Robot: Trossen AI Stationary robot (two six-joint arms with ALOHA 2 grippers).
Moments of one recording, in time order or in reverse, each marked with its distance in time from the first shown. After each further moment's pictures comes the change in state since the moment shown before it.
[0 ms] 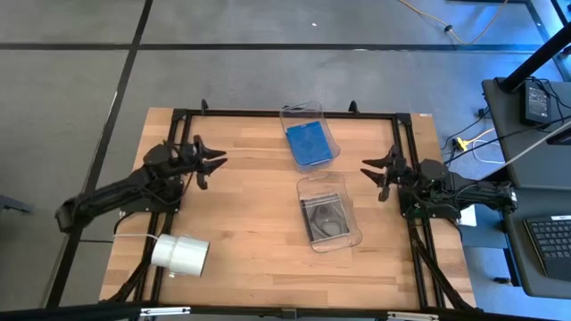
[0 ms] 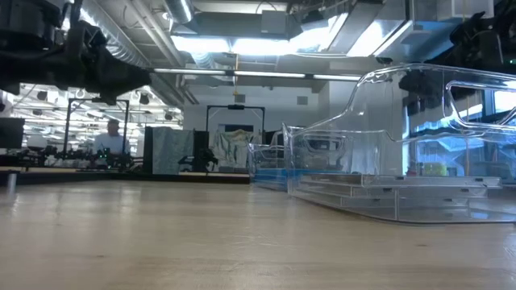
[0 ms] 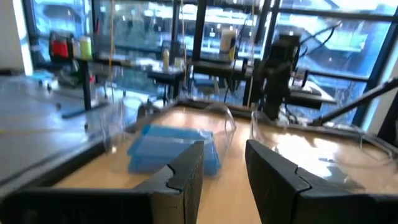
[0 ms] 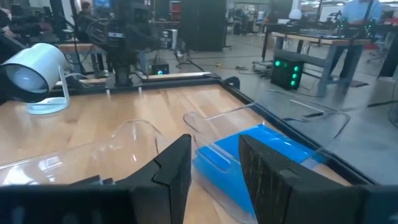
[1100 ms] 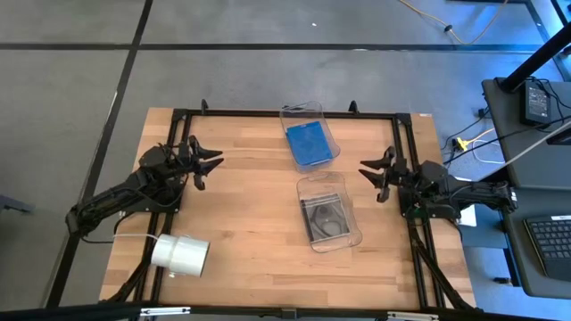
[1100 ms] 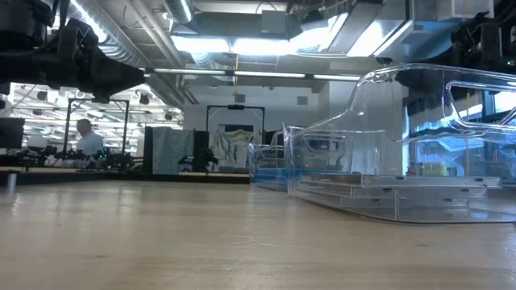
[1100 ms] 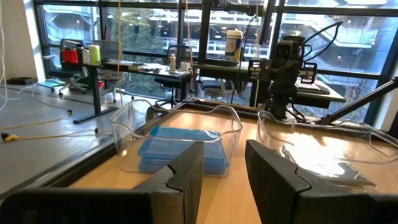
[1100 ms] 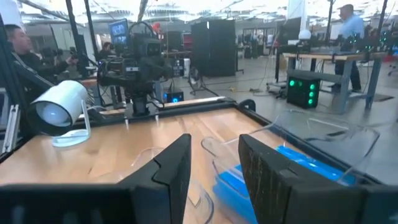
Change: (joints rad) left arm 0.004 -0.182 0.000 -0.168 -0.025 0.037; right arm 0.000 0.000 -0.087 0.219 -0.046 0.056
